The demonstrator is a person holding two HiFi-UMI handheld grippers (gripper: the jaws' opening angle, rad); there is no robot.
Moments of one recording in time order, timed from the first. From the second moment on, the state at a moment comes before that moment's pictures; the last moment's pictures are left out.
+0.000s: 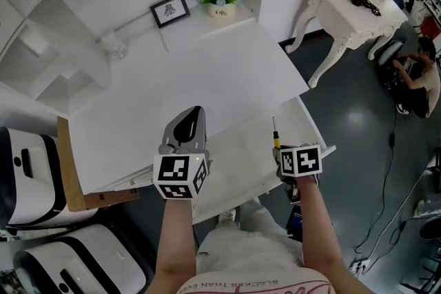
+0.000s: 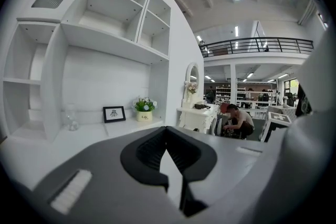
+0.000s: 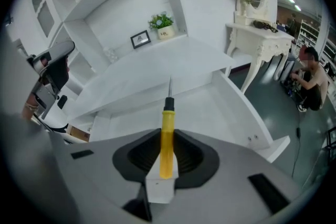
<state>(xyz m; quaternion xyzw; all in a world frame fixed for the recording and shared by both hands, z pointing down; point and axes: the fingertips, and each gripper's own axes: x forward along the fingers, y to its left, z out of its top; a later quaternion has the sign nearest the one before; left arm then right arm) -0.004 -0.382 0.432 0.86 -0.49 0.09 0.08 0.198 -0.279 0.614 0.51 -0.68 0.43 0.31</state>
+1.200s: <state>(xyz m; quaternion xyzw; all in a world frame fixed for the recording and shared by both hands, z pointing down) -0.019 -0.410 0.468 0.84 -0.52 0.12 0.12 0.178 -0.290 0.737 0.43 -0.61 0.52 0.41</state>
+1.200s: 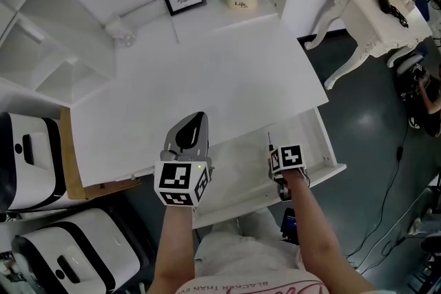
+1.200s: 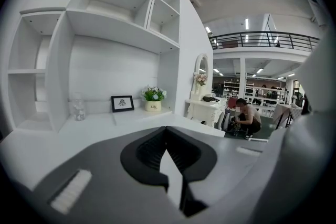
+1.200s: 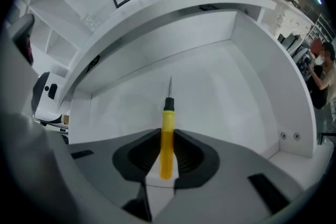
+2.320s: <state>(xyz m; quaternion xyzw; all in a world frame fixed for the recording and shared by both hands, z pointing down) -0.033 -0.386 0.470 0.83 -0.52 0.13 0.12 0.167 -0.301 0.752 0.46 -0.62 0.48 0.43</state>
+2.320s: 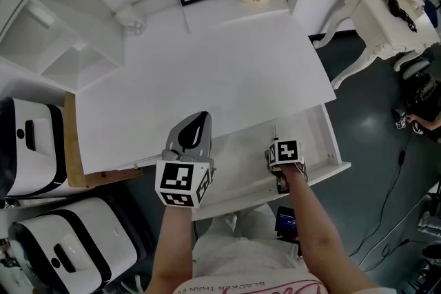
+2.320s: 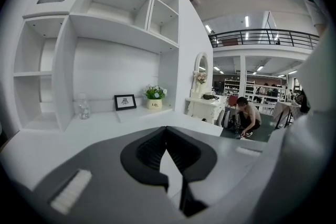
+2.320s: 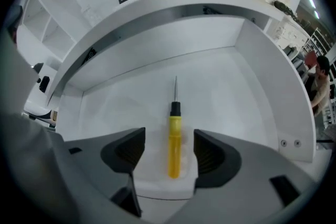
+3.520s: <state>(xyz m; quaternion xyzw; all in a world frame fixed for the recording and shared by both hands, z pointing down) -0.008 -0.365 0.394 0.87 -0.49 0.08 0.05 0.174 -0.322 0.608 0.49 -0.71 0.37 0.32</state>
